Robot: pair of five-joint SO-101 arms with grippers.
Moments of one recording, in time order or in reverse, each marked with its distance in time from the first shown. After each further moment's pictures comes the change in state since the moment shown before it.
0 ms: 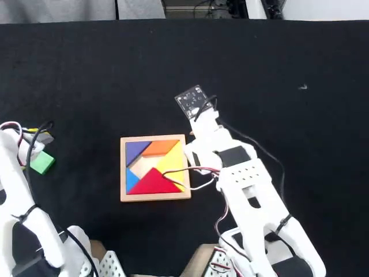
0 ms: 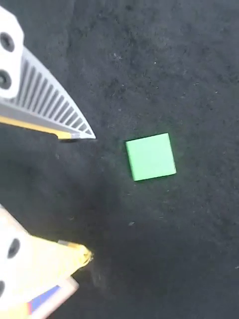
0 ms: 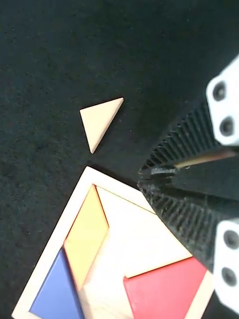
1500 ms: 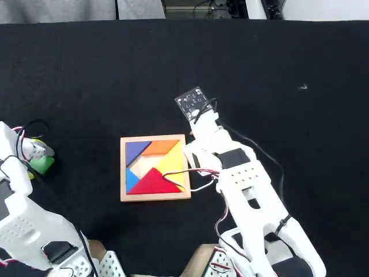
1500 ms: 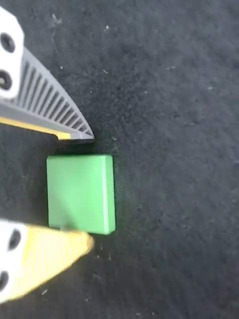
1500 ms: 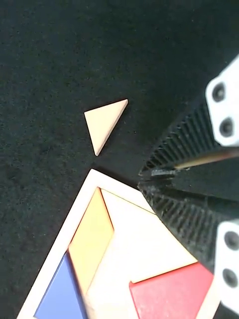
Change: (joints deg) left arm -3.9 44.0 -10.8 -15.9 1.8; right arm 0.0 0.0 1.6 -2.9 0.0
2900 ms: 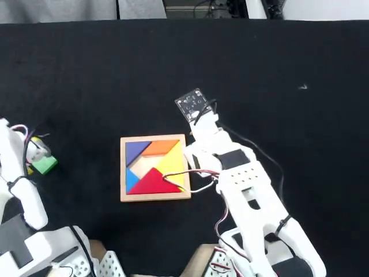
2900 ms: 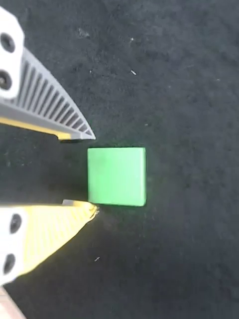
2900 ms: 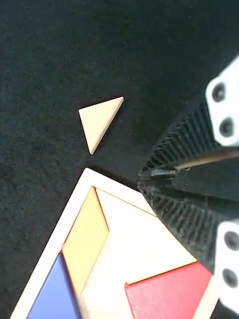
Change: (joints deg) left arm 2.5 -24.1 14.7 -1.0 -3.3; right arm 0.0 0.0 0.8 0.0 0.0
